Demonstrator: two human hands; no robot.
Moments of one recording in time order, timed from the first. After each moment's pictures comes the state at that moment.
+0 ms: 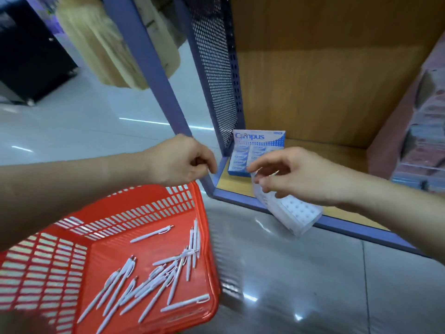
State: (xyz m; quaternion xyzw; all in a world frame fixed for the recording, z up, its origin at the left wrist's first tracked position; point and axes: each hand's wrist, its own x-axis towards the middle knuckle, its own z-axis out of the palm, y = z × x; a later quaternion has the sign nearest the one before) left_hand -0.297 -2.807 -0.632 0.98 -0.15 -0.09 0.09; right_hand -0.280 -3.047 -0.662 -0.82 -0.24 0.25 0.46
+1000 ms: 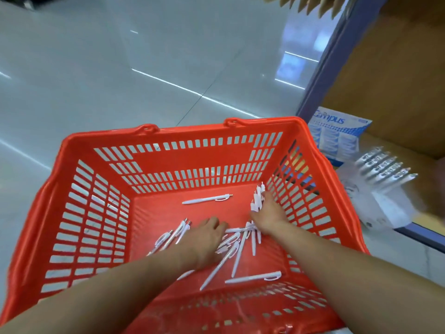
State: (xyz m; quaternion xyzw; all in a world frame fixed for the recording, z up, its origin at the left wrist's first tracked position) left_hand -0.463 -2.639 -0.906 0.96 -0.08 -0.22 0.13; right_hand -0.355 -2.795 -0.879 -0.93 0.01 0.28 0.23
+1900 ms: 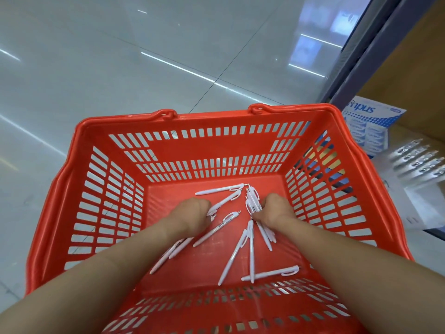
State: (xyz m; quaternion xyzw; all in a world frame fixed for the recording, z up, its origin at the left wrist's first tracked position) left_hand -0.445 -2.576 -0.892 0.96 0.04 -0.26 0.13; right_hand -0.353 -2.771 -0.898 -0.94 -0.05 0.32 0.10
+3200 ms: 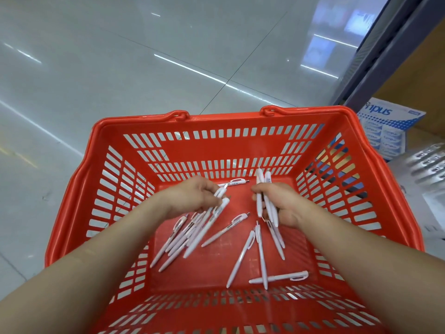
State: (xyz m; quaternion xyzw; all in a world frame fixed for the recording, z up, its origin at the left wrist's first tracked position) left_hand -0.434 -2.548 -0.835 0.76 0.15 -0.29 0.56; right_hand -0.349 -2.744 -0.841 -0.68 0.19 0.44 0.55
